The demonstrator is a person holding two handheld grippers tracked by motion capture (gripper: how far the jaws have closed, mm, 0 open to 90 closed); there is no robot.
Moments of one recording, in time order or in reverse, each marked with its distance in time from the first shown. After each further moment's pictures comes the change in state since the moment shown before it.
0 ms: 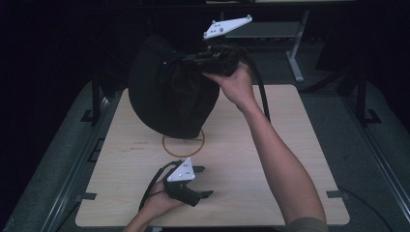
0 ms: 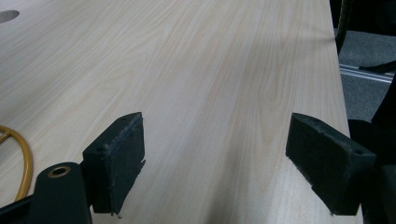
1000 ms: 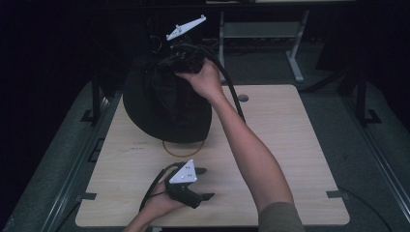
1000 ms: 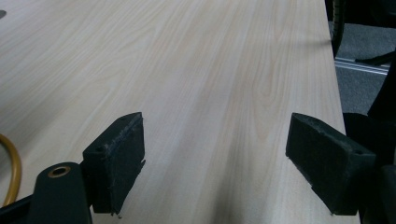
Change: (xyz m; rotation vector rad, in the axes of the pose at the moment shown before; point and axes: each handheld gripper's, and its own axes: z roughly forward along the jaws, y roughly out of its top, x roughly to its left) left arm -0.004 0.000 0.004 0.017 -0.025 0.026; right arm -0.005 0.010 0.088 0.147 0.018 0.032
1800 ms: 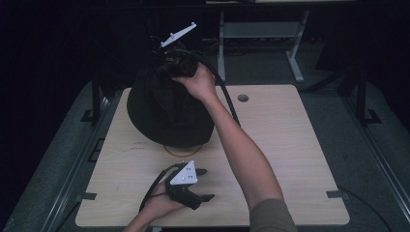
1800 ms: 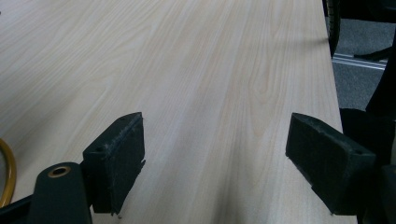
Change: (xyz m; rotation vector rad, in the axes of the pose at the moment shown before) left arm -0.002 0.000 0.000 0.013 -0.005 0.009; right arm -0.010 -0.010 0.031 0.077 -0.012 0.024
